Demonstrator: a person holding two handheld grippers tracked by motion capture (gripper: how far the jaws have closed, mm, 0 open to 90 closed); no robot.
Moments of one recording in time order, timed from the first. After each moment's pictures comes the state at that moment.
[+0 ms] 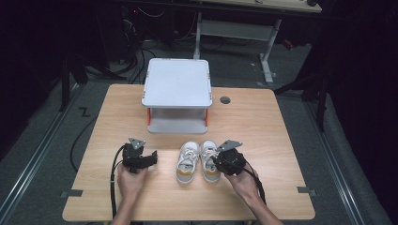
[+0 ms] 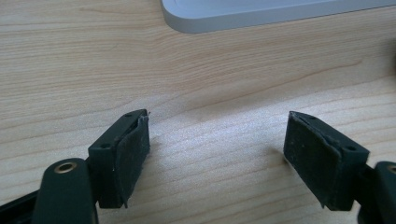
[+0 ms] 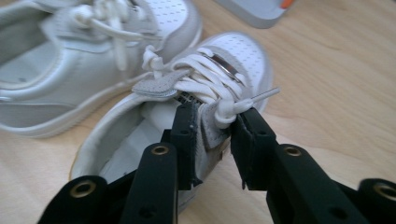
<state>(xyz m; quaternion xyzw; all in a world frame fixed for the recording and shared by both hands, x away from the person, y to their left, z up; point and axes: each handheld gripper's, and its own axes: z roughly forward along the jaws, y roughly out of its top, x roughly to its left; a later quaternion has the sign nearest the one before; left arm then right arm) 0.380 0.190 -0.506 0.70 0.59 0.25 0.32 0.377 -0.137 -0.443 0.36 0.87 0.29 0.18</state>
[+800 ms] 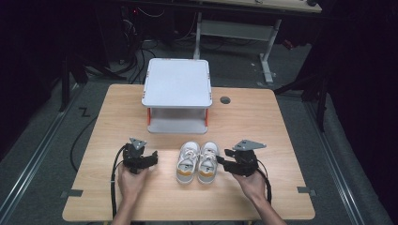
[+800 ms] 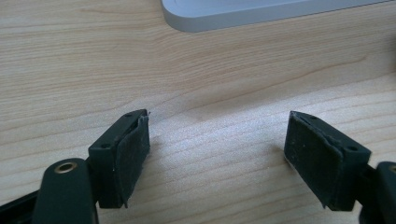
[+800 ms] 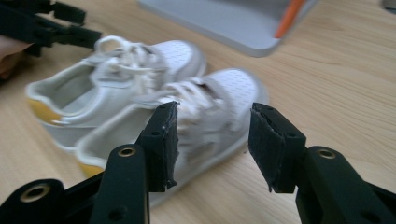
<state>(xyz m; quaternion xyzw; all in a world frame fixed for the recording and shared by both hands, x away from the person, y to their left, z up) 0.380 0.186 -0.506 0.70 0.59 0.26 0.31 0.375 -0.182 -0.438 0.38 0.82 0.41 0.14</state>
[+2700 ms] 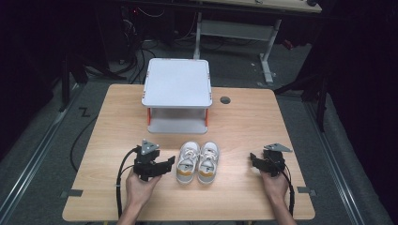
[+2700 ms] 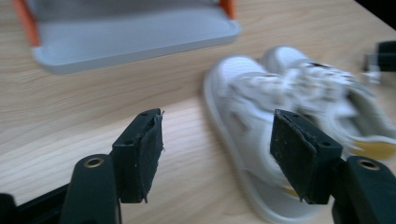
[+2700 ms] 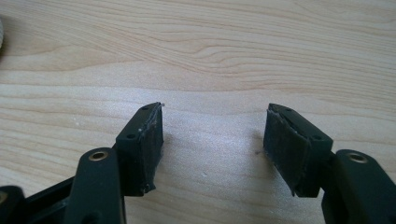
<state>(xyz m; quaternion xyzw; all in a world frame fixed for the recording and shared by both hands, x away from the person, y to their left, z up) 0.329 0.128 -0.433 0.73 0.52 0.17 0.41 0.408 -0.282 -0.501 0.53 0.75 0.32 0.24</state>
